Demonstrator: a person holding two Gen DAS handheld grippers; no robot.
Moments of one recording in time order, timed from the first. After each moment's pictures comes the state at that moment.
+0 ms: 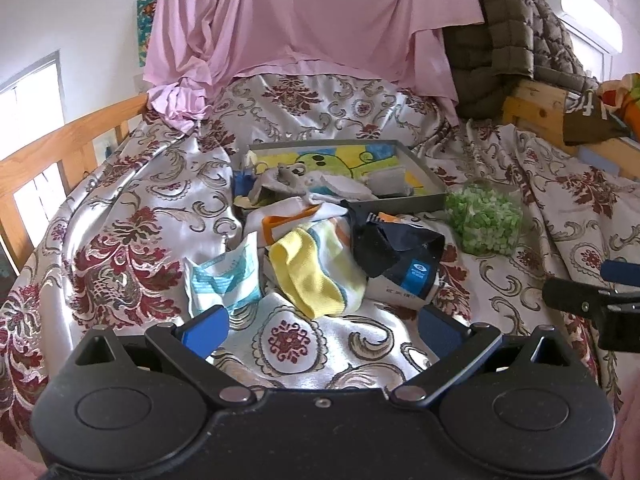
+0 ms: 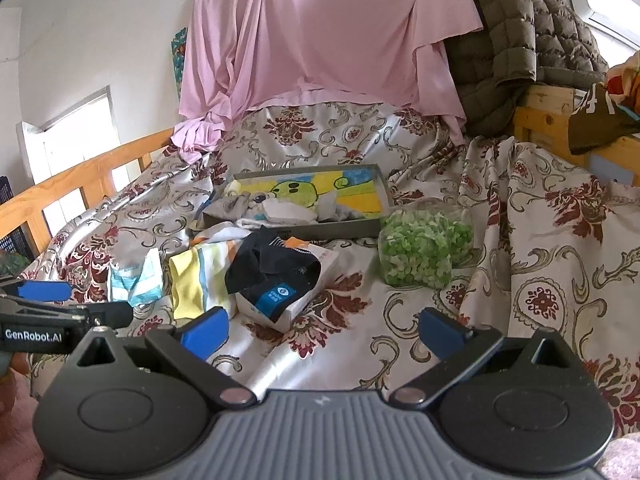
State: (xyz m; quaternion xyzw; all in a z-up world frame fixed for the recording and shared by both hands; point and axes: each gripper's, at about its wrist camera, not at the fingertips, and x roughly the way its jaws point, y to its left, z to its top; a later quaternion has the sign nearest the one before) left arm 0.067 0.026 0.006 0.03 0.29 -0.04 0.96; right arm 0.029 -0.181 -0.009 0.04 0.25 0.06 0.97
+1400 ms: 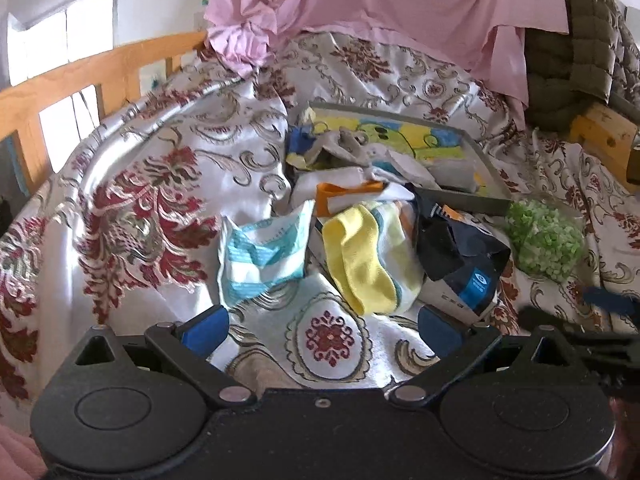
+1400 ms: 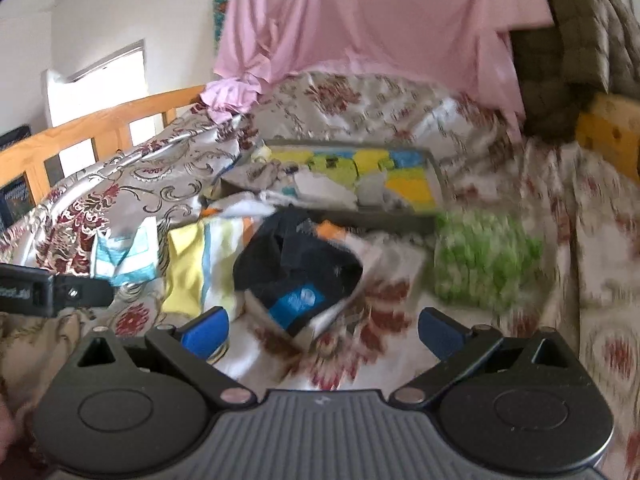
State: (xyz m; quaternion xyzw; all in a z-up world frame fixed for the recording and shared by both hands) left arm 0.112 0.054 -0.013 -0.06 0.35 0.02 0.93; right arm 0.109 -0.147 -0.038 -0.04 0.26 0.12 0.96
